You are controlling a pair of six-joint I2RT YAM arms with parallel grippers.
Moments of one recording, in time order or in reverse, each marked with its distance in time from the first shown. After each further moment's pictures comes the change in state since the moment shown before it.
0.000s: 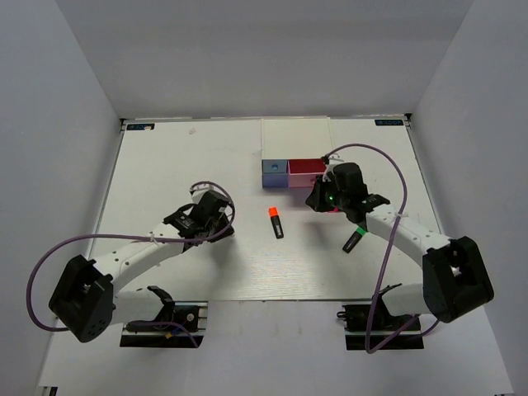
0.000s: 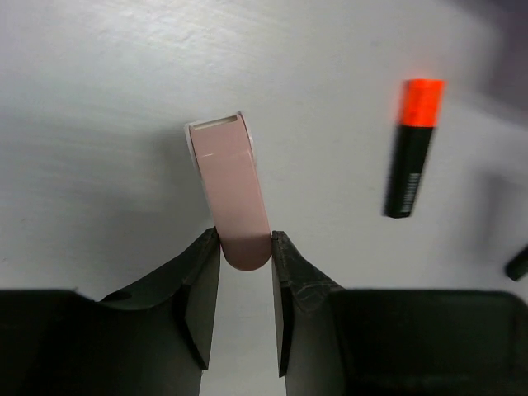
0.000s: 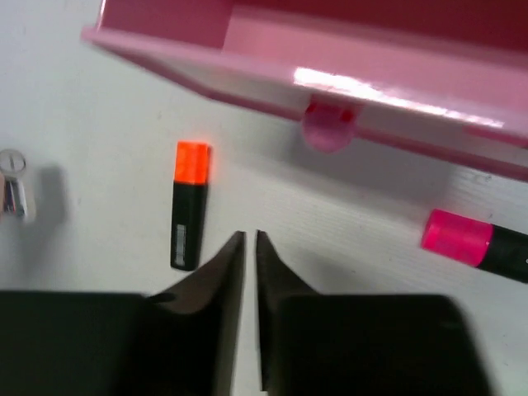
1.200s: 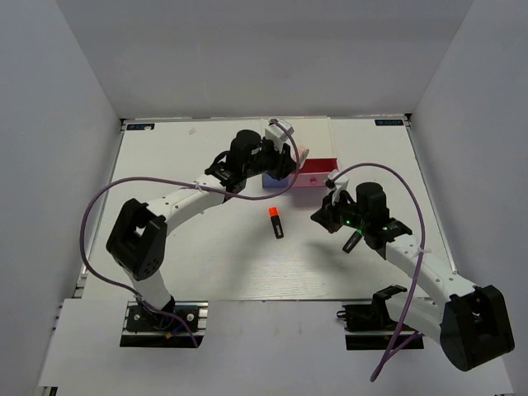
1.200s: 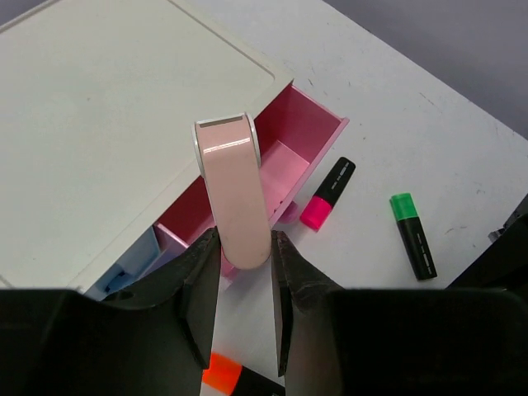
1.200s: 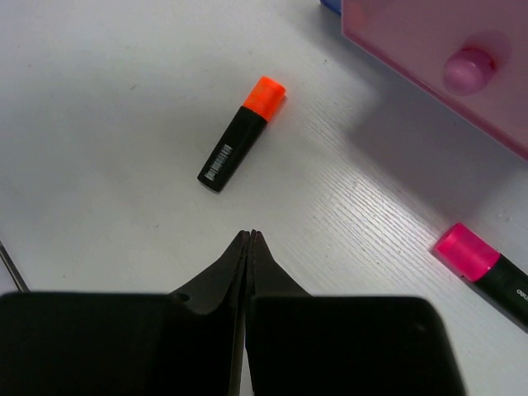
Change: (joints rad) left arm -0.001 0.499 0.586 0.629 0.552 0.892; right arm -0.069 -0.323 -0.252 0.060 -0.352 -0.382
